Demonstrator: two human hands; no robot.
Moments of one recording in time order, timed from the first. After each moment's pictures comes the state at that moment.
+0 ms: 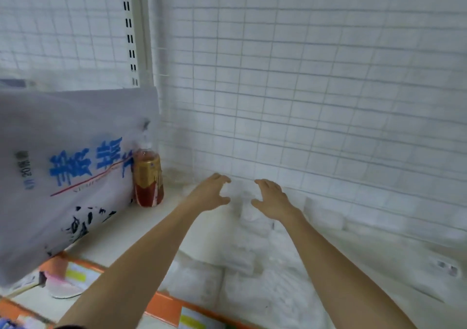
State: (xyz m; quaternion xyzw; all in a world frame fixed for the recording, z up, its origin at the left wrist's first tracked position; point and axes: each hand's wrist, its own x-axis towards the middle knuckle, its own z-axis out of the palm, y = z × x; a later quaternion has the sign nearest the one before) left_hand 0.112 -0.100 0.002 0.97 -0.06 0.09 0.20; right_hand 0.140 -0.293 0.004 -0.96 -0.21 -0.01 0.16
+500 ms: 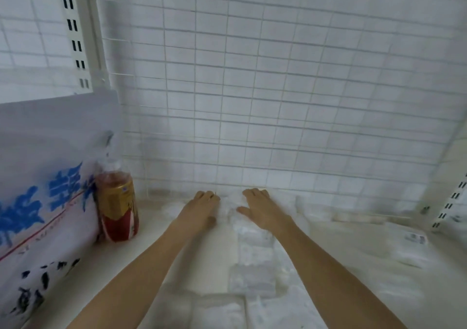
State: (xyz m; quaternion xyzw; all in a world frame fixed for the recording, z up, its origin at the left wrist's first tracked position) left_hand 0.174 -0.068 -0.049 0.96 -0.23 0.12 0.07; right_hand 0.154 -0.261 -0.015 -0.99 -0.13 -0.06 0.08
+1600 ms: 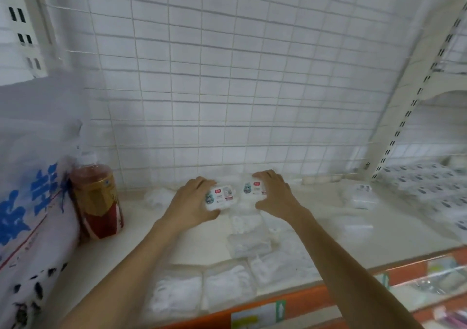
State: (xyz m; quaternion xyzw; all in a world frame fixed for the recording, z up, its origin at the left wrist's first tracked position) left_hand 0.123 -0.057 -0.032 0.90 -0.33 0.13 0.27; right_hand 0.063 -0.278 0.007 -0.97 0.01 -0.11 0.20
